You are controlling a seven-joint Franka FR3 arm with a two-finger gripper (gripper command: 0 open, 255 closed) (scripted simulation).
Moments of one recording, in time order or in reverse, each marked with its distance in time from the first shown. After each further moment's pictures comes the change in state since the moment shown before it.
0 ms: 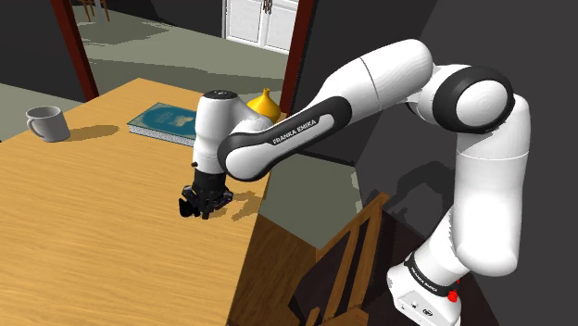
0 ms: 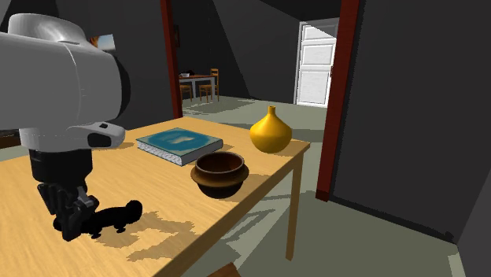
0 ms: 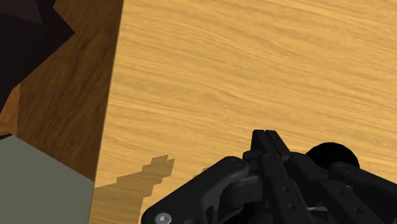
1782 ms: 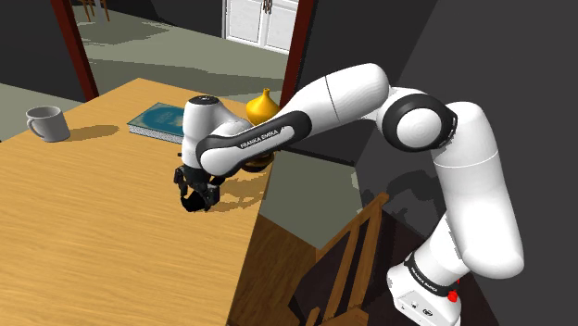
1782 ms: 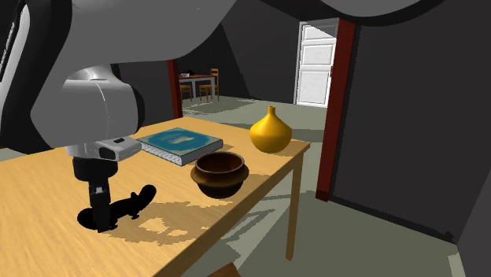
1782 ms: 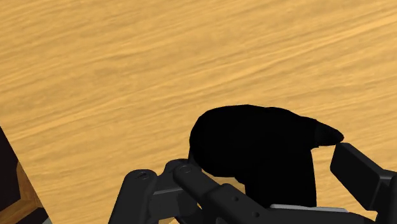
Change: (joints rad) arm 0.115 0.231 -0.181 0.299 -0.013 -0.031 0.457
